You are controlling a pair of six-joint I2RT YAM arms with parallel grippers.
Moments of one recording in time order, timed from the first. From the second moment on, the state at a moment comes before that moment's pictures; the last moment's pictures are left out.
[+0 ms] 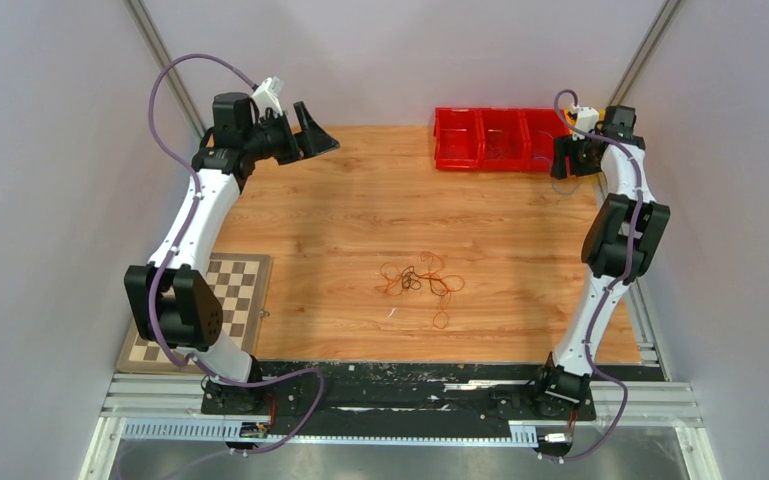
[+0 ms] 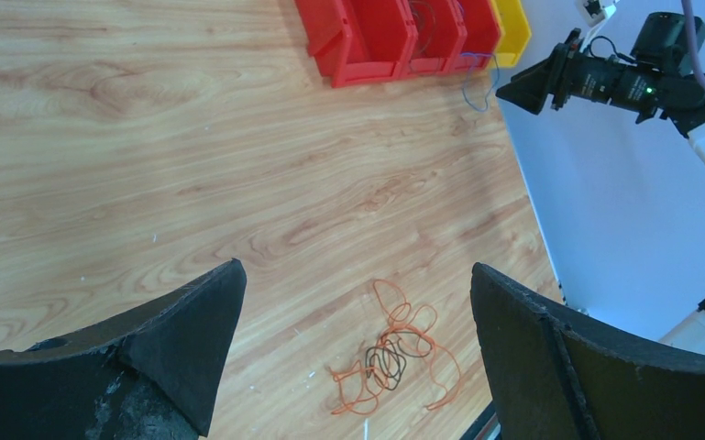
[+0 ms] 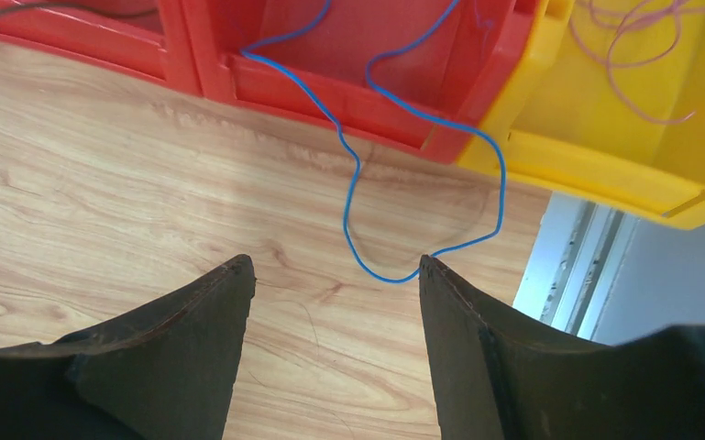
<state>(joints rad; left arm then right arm) -0.08 1.60 1.54 -0.36 0.65 -0.44 -0.31 2.25 2.02 -0.66 -0.35 -0.43</state>
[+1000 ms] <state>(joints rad) -0.08 1.60 1.53 -0.41 0.65 -0.41 -0.26 2.49 2.13 -0.53 -0.26 -0.33</state>
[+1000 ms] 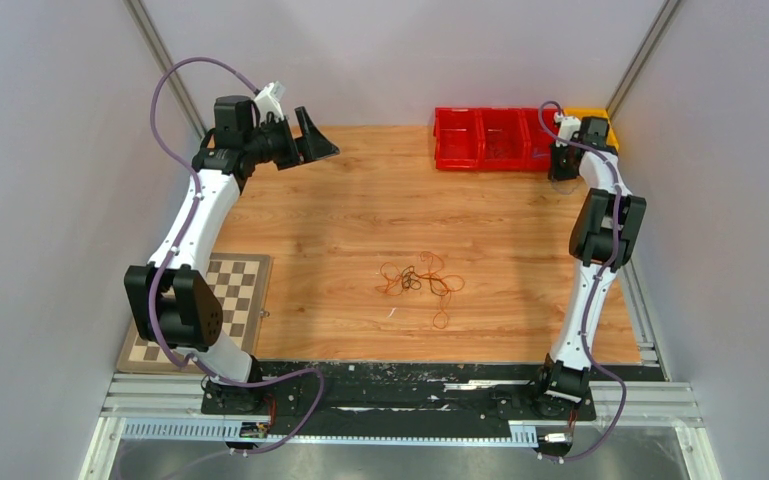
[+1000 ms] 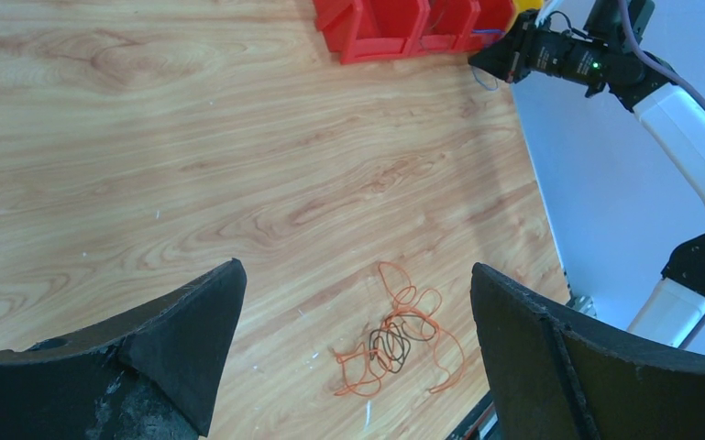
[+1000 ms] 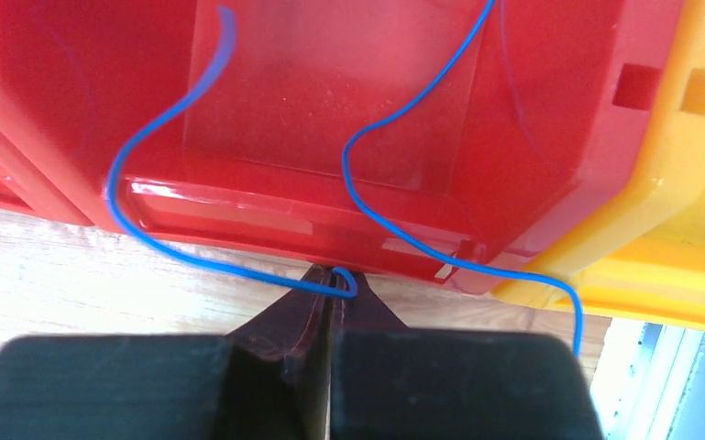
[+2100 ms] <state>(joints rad) -0.08 1.63 1.53 -0.47 0.63 -0.38 -0.26 2.58 2.35 -0.11 -0.48 -0.07</state>
